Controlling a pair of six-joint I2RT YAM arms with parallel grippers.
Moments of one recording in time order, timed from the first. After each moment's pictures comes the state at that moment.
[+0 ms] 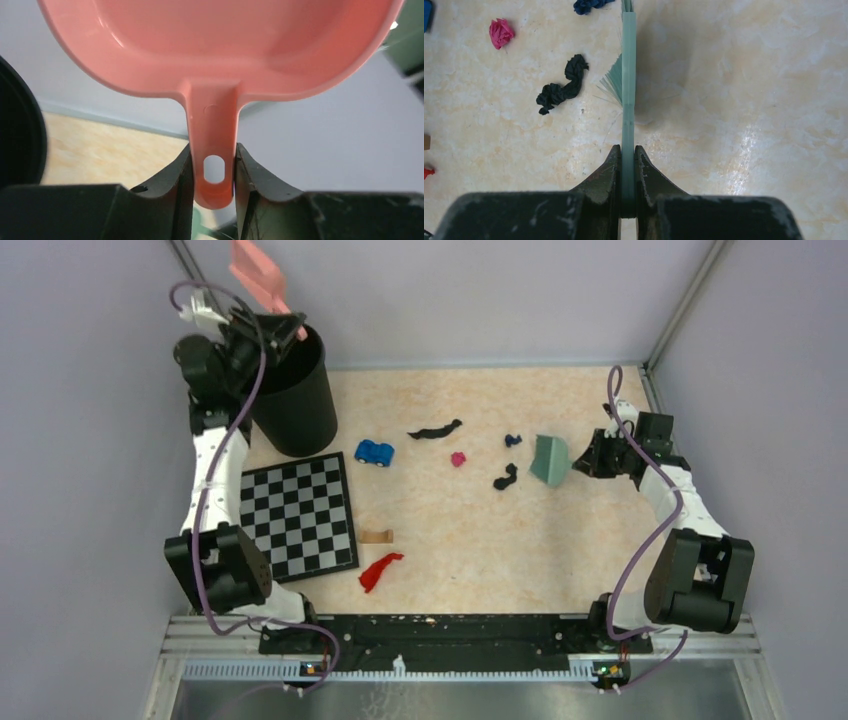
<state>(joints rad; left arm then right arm) 0.22 1.48 1.33 0.48 0.71 -1.32 -0.20 1.37 0.91 -0.36 -0.52 -0.07</state>
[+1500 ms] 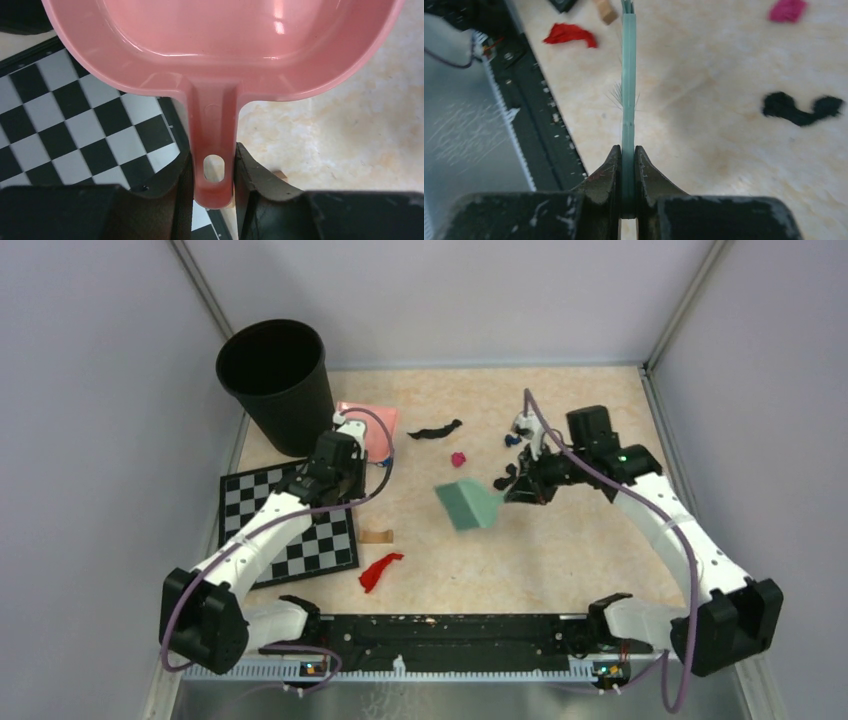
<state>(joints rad) -0.40 1.22 0.89 -0.45 -0.11 -0.16 0.29 1.15 1.08 -0.76 -0.71 -0.27</state>
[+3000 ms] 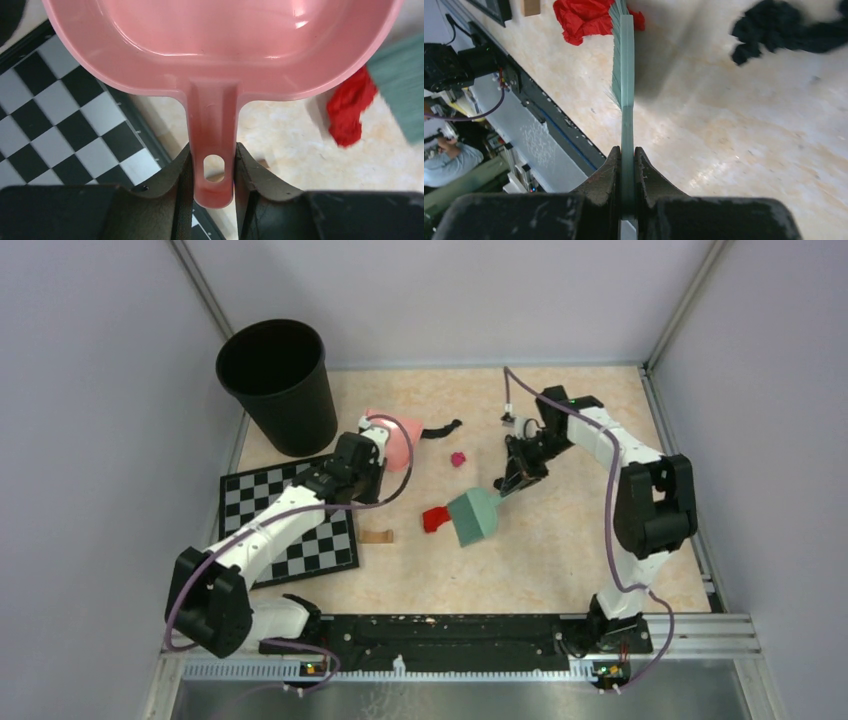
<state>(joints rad) -0.46 1.26 0.88 -0.43 -0.12 -0.12 0.30 1.82 1.42 -1.02 -0.69 -0.06</state>
